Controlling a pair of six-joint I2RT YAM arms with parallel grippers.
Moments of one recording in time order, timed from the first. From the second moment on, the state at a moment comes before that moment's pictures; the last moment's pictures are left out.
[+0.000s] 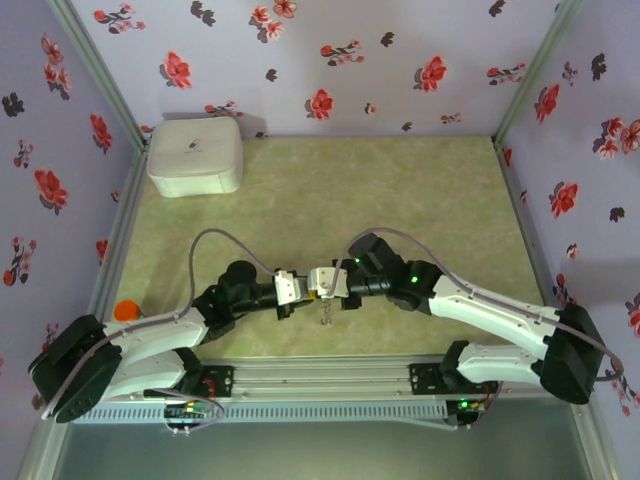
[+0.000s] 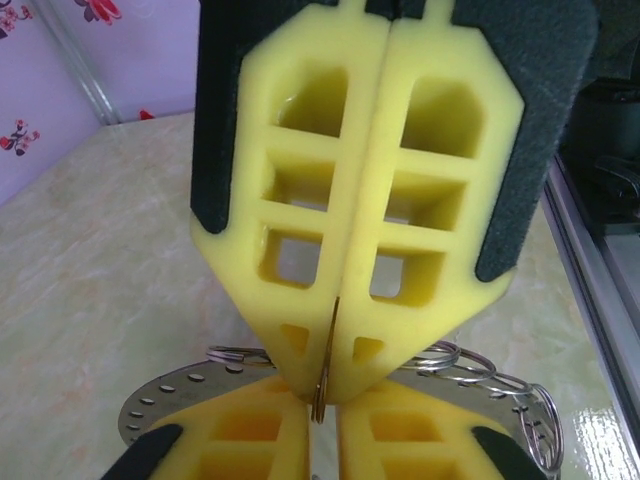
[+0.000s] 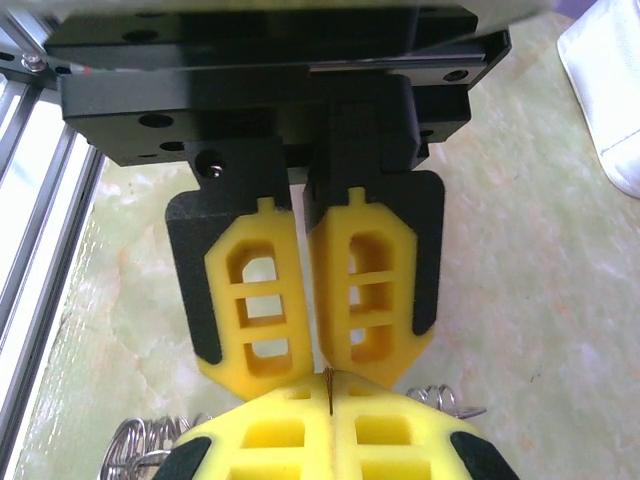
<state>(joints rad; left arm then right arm) -0.88 1.11 0.31 0.55 0.46 0.36 0.97 1.16 0.80 -0.34 -0.31 -0.69</state>
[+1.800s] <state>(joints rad) -0.93 1.08 0.26 0.54 0.36 0.48 0.99 1.03 0.71 -0.32 -0.23 -0.55</state>
